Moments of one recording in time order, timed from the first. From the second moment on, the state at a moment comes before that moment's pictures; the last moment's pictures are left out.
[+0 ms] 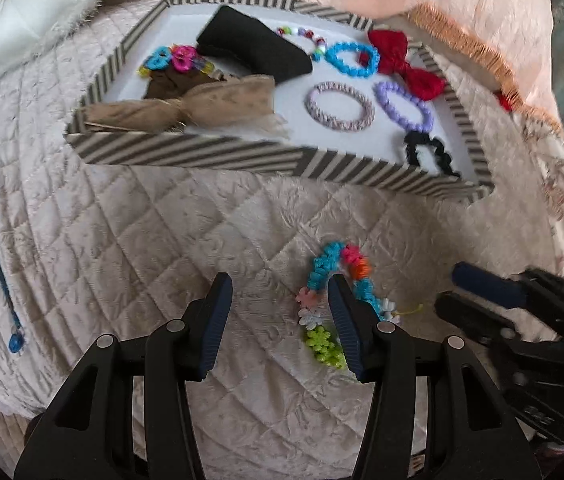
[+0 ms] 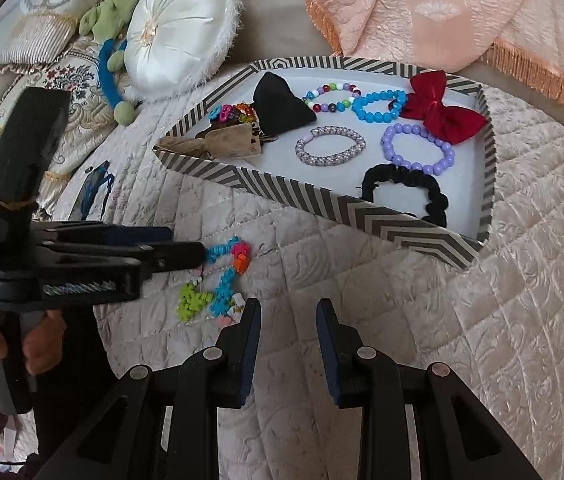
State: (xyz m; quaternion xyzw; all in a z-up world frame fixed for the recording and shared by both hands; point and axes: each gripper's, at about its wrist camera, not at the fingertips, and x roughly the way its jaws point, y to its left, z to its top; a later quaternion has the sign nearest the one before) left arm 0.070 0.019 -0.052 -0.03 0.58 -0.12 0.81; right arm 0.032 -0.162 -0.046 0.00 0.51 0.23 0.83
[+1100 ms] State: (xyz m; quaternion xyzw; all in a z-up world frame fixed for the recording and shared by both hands) left arm 0.062 0.089 -0.049 -0.08 0.58 -0.07 0.81; right arm 0.044 -0.071 -0.054 -0.10 0.46 0.35 0.81
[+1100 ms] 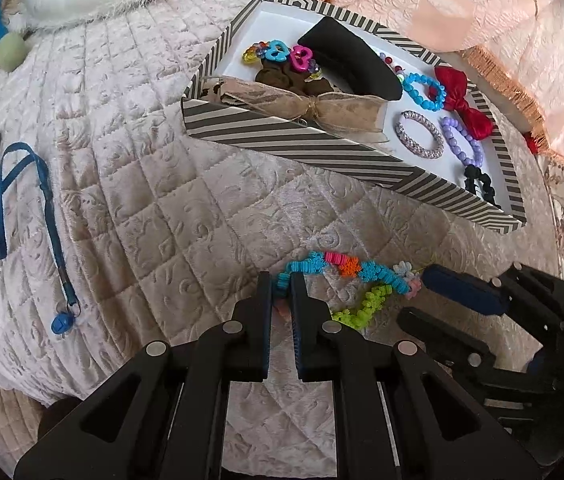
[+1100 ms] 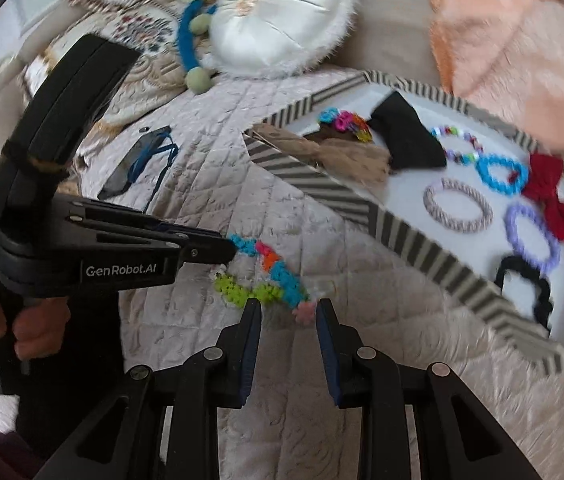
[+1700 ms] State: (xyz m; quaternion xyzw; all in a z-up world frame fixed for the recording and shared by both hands) left arm 0.068 0.086 -0.053 -0.08 0.58 -0.07 0.81; right arm 0.069 -0.093 -0.068 0.00 0.51 0.35 0.79
